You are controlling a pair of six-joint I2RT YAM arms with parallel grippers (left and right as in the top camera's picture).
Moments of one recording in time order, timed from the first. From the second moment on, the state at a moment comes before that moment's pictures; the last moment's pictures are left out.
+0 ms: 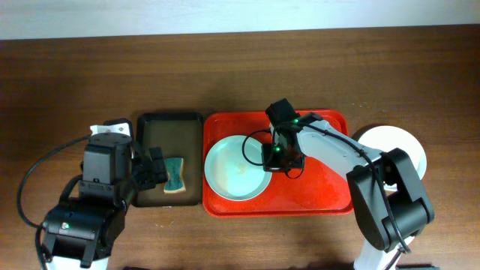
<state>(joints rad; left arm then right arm) -0.19 0.94 1.13 -1.04 -0.23 -0.28 0.44 1.91 1.18 -0.77 -0.27 0.42</state>
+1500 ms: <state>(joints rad) -0.19 0.94 1.13 -1.04 -0.23 -0.28 1.00 1.92 1.76 -0.46 0.87 -0.04</state>
